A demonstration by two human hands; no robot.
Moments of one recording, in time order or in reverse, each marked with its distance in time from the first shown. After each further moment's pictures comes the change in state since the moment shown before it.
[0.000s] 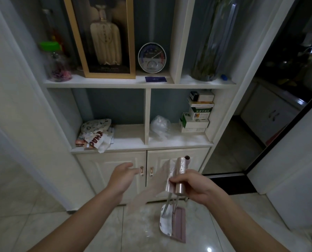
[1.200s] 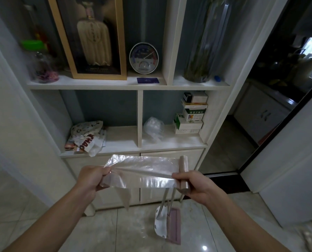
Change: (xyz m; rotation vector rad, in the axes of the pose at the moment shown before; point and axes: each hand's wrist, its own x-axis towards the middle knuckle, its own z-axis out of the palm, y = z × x) left_hand 0.037 0.000 -0.042 -0.307 0.122 -0.151; right_hand 0.008 -0.012 -0.024 0.126 0.179 0.041
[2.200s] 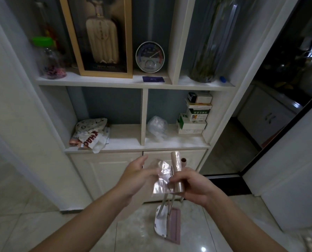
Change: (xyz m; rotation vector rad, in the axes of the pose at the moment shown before) left_hand -0.059 -0.008 0.068 0.271 -0.412 0.232; right_hand -0.014 0.002 0.016 -0.052 -0.319 -0.035
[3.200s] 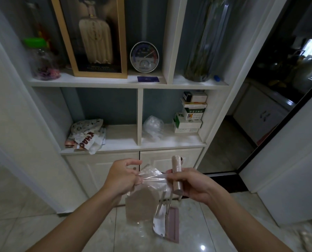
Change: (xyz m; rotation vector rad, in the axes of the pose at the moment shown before) left_hand -0.012 0.004 -0.015 0.034 0.113 0.018; right_hand -0.014 -0.006 -0.007 -0.118 0.073 0.032
